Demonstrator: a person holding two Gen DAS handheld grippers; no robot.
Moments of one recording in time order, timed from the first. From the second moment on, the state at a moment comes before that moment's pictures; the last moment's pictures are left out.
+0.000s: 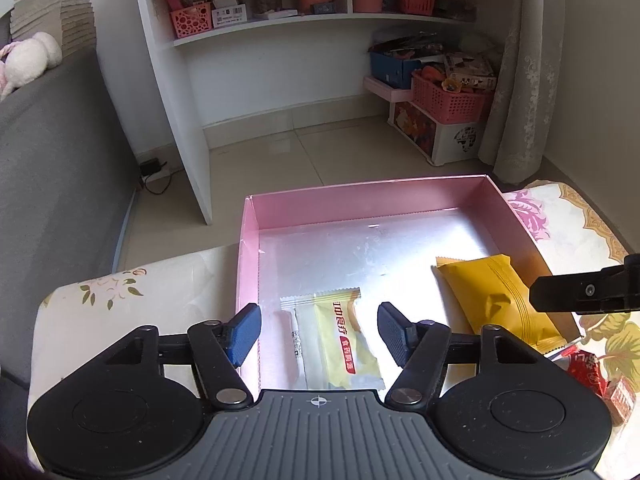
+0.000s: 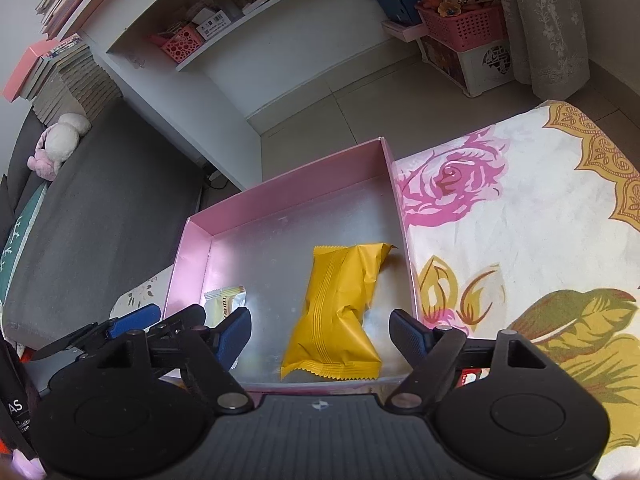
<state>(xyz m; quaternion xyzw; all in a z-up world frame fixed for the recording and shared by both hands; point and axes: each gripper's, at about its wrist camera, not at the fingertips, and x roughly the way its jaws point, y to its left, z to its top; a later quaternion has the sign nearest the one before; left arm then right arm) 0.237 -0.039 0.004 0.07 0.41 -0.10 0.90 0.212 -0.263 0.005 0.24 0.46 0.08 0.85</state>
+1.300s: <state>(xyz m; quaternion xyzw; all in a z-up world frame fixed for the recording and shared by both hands) 0.039 0.009 0.017 0.07 0.41 -0.13 0.90 0.055 -0.237 0.037 0.10 0.43 0.10 0.89</state>
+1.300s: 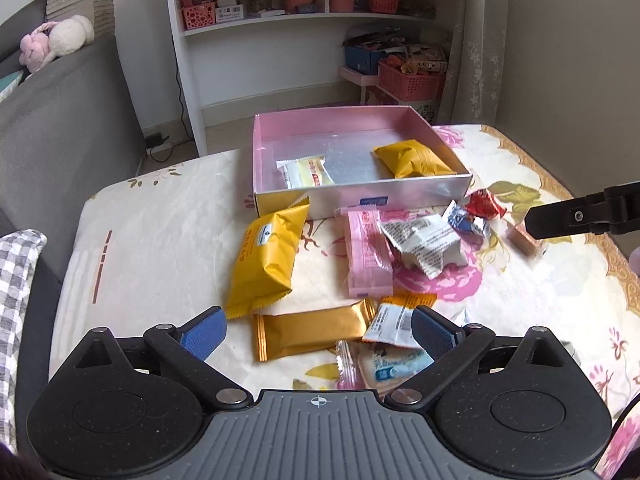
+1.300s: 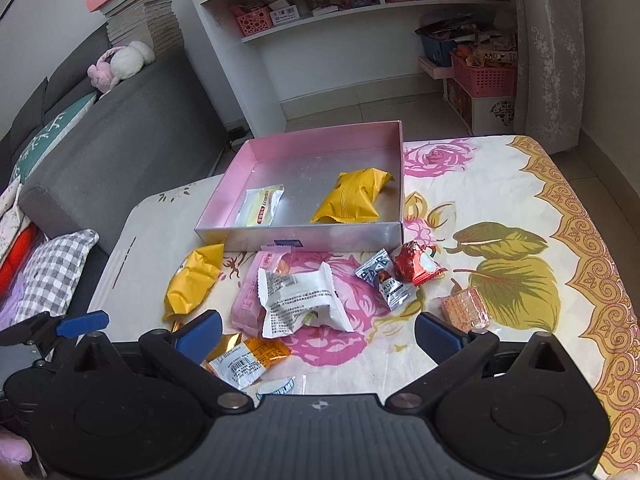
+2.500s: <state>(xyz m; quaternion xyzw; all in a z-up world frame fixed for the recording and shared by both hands) -0.032 -0.035 -0.039 0.10 0.48 -0.27 0.82 0.006 -0.233 -0.044 0.04 0.59 0.14 0.80</state>
